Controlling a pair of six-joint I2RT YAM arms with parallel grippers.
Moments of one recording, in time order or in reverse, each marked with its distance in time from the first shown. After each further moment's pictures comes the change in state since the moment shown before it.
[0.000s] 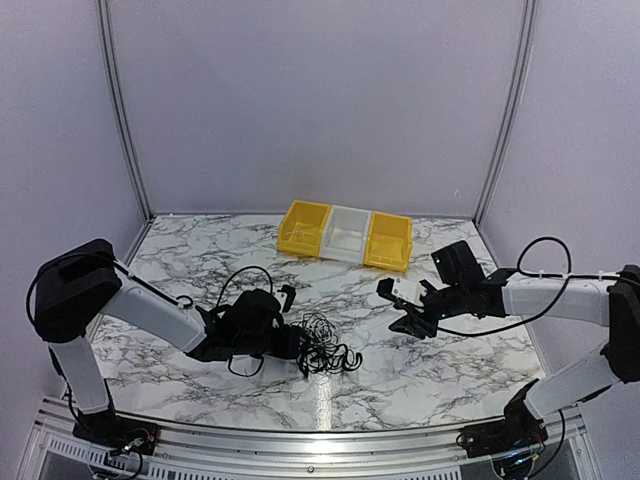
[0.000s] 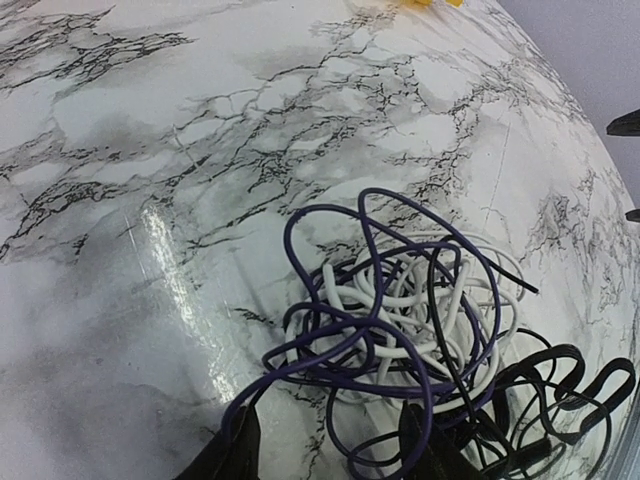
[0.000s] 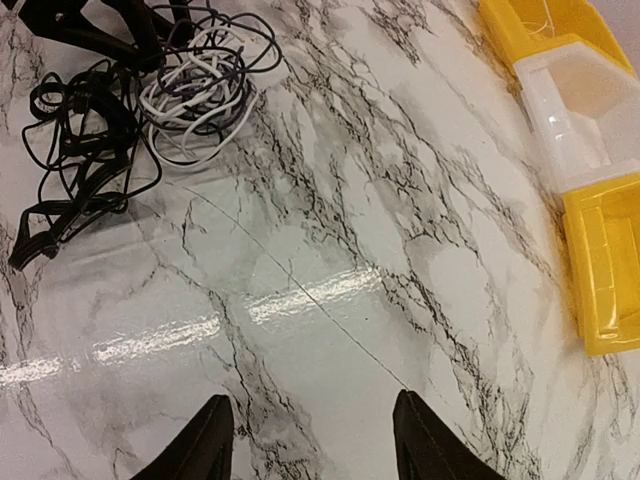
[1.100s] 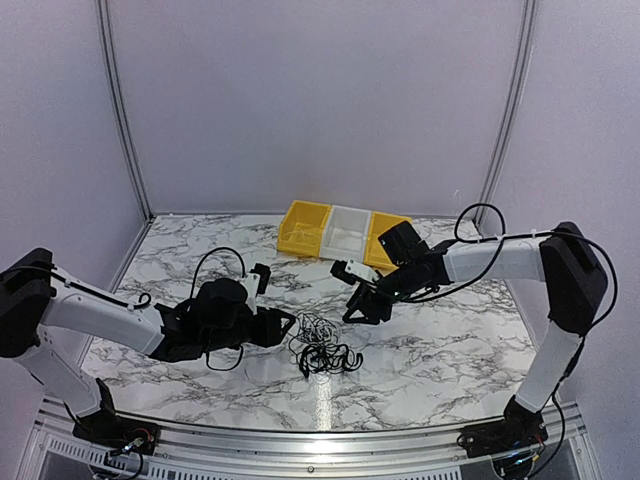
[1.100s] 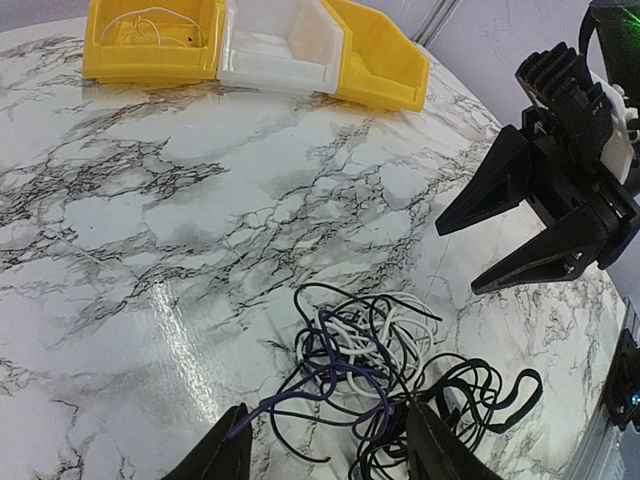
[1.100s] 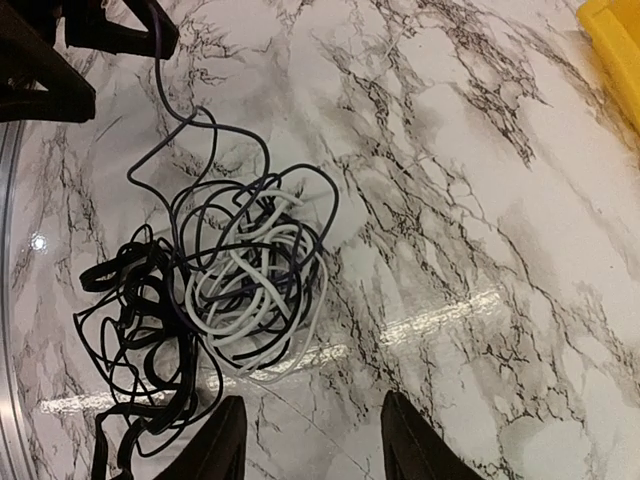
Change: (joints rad) left arm -0.004 -0.299 -0.146 0.024 -0.114 0.050; right arm 0.092 0.412 0.397 -0.089 -0.220 0.230
